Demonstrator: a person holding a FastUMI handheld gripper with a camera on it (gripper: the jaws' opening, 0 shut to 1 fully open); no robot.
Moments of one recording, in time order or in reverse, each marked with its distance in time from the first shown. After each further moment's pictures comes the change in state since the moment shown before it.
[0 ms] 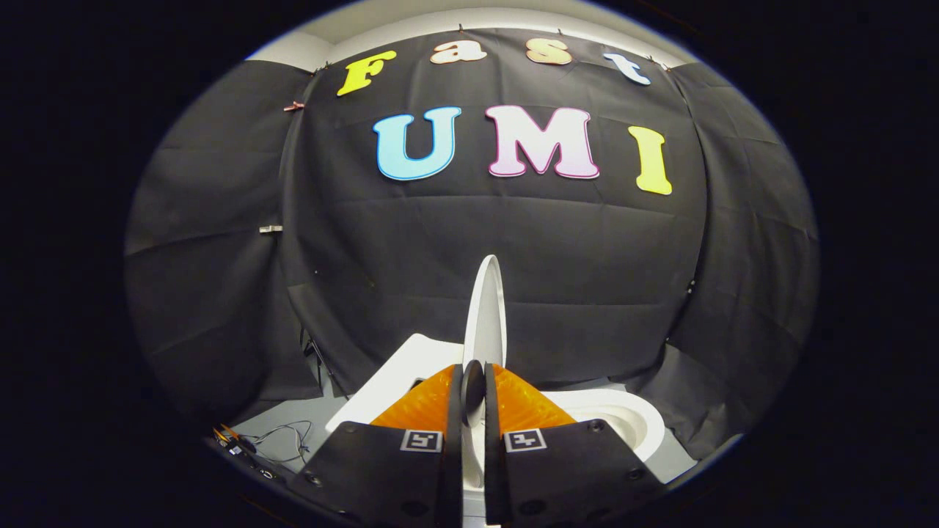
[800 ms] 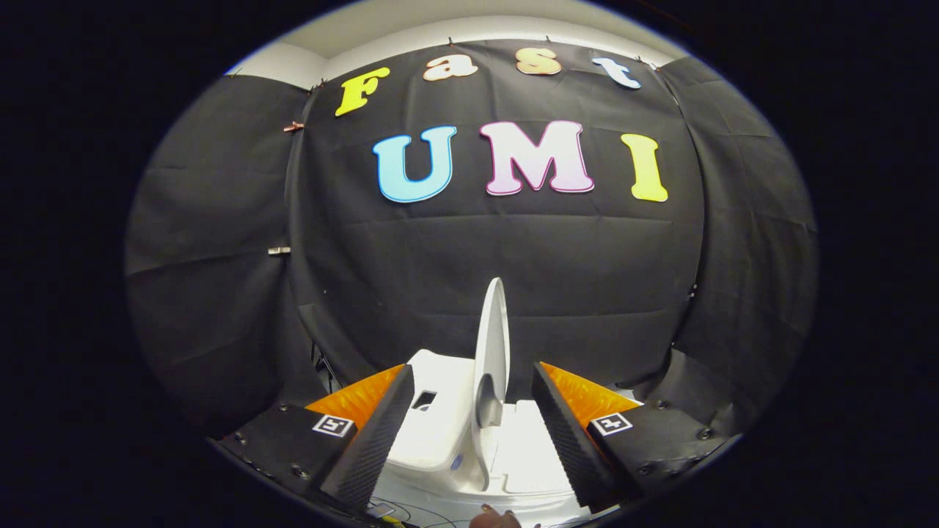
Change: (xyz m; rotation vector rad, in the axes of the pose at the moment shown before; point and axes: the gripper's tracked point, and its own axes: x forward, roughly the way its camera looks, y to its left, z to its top) arm -0.033 -0.023 0.032 0.060 -0.073 0.019
